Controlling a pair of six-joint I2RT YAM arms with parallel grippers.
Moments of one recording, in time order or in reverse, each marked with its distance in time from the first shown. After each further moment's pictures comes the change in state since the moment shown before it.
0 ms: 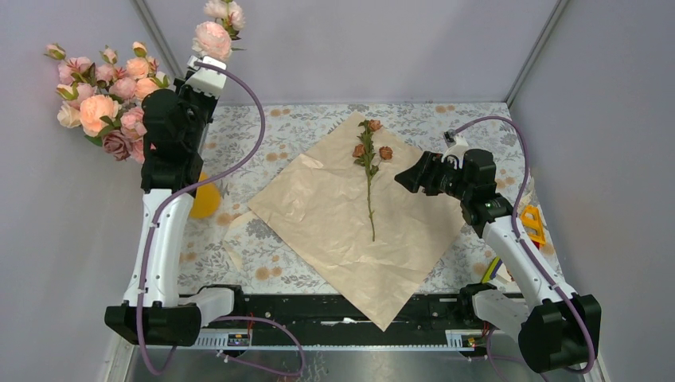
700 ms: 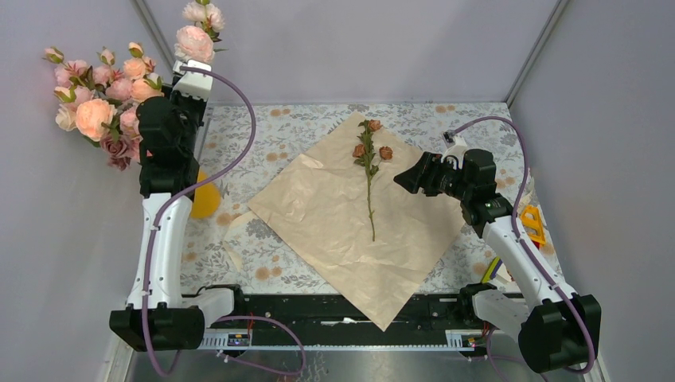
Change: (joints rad) left arm 0.084 -0.029 -0.084 0.066 -0.045 -0.058; right arm 0.000 0.000 0.000 0.000 -0.034 0.008
